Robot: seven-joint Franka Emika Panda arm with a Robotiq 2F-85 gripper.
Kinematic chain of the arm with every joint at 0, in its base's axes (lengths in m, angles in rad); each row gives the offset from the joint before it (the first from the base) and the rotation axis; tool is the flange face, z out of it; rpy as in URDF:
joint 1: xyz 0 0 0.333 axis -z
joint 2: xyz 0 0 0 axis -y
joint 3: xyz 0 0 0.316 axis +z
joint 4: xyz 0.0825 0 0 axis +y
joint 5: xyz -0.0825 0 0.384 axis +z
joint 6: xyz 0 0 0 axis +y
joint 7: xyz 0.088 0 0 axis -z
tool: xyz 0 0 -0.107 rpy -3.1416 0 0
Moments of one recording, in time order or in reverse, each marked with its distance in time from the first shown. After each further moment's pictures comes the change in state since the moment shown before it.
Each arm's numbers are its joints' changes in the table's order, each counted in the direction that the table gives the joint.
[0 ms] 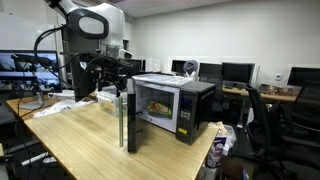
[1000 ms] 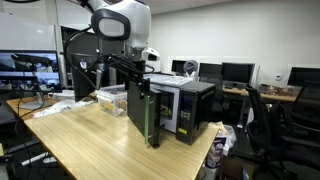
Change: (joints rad) arm 0.141 -0.174 -0.056 -0.185 0.223 -0.029 0.033
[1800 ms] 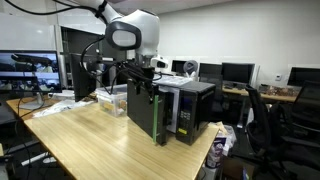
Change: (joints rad) arm 0.037 -0.144 0.031 -0.114 0.039 -0.053 0.108
